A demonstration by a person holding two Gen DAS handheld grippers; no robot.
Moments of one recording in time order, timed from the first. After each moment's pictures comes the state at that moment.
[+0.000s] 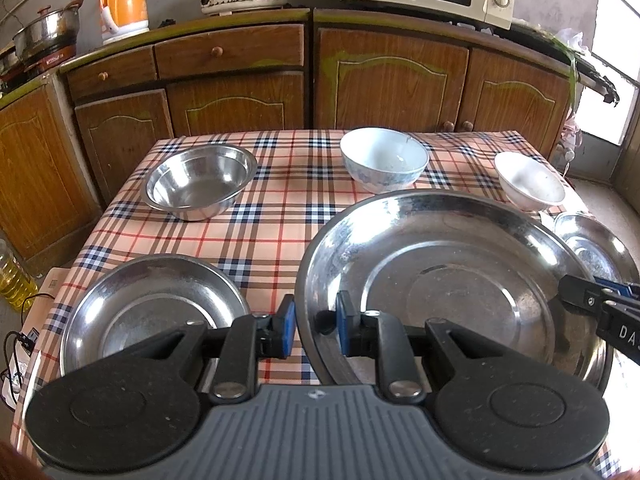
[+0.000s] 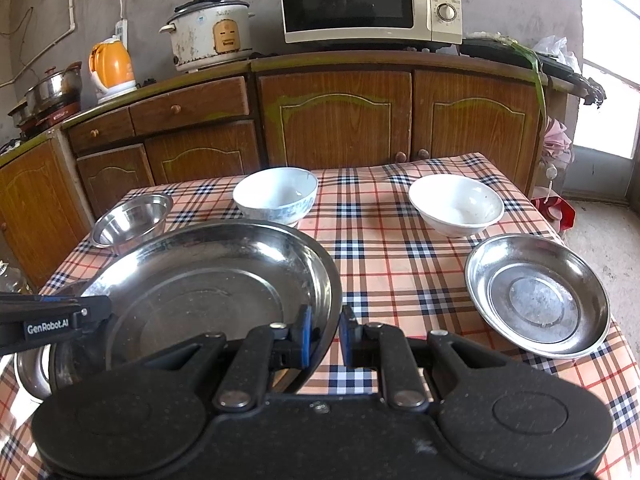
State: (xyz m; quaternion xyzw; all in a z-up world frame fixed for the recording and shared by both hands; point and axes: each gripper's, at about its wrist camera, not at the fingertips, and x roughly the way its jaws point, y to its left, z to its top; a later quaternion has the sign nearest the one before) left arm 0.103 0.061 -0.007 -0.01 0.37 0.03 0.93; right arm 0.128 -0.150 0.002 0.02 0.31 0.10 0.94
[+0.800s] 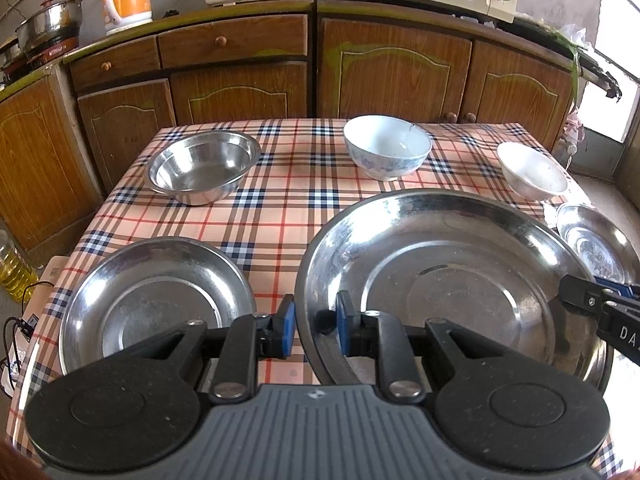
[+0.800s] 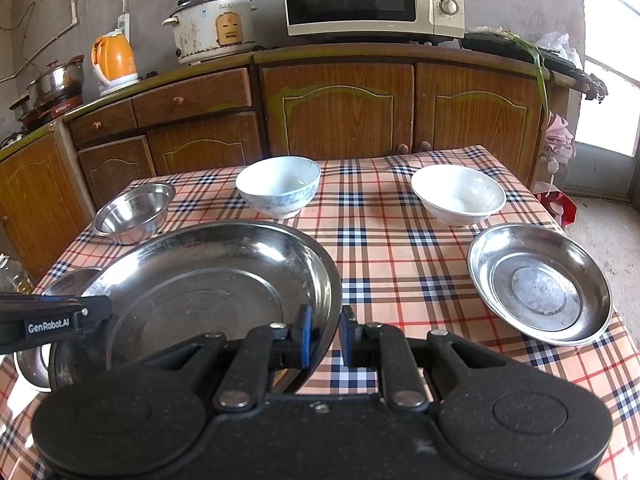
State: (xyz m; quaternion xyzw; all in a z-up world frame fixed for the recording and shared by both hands) left arm 0.098 0.061 -0.013 -0.01 0.38 0.04 0.93; right arm 0.124 -0.149 -0.003 0.02 0.32 0.10 0.94
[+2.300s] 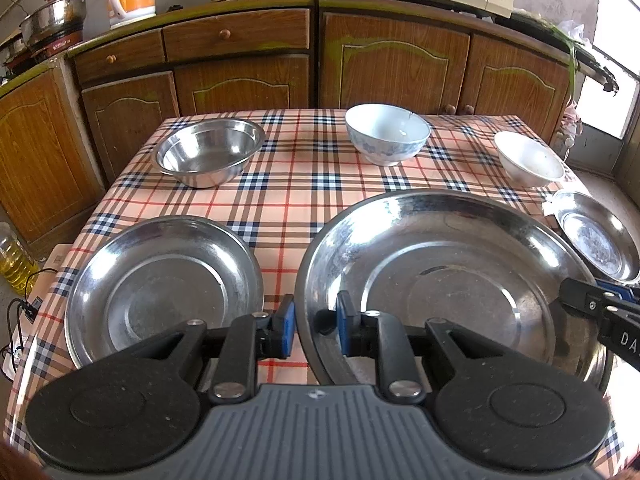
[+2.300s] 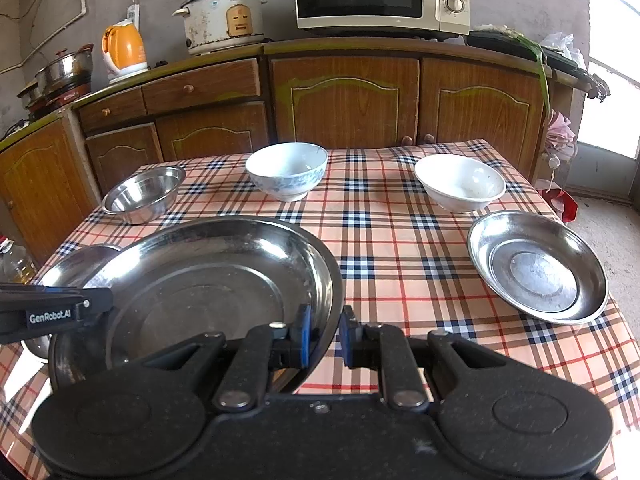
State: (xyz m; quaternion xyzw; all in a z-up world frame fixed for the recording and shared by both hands) left arm 0.077 0.065 -0.020 -0.01 0.38 0.04 0.92; right arm 0.101 -0.148 -0.009 0.01 0.33 0.11 0.94
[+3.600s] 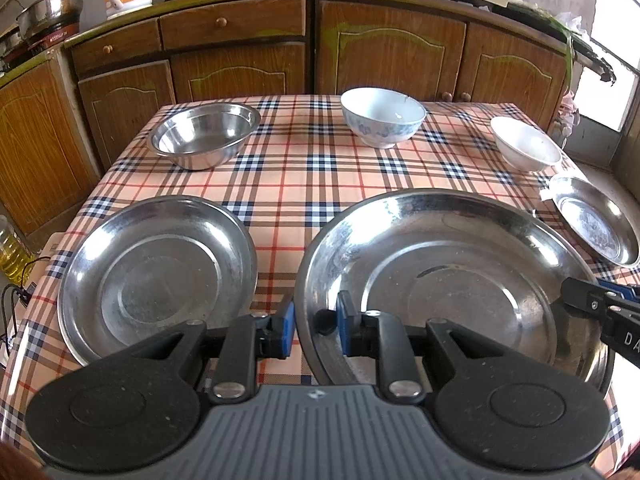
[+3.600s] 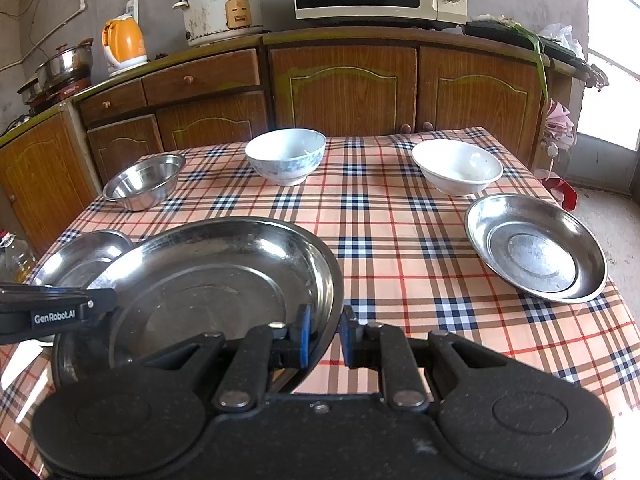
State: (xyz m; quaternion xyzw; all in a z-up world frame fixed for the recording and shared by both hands) left arm 0.073 0.061 -0.029 -0.01 0.39 0.03 0.92; right arm 0.092 -0.152 -0.018 0.01 0.34 0.11 0.93
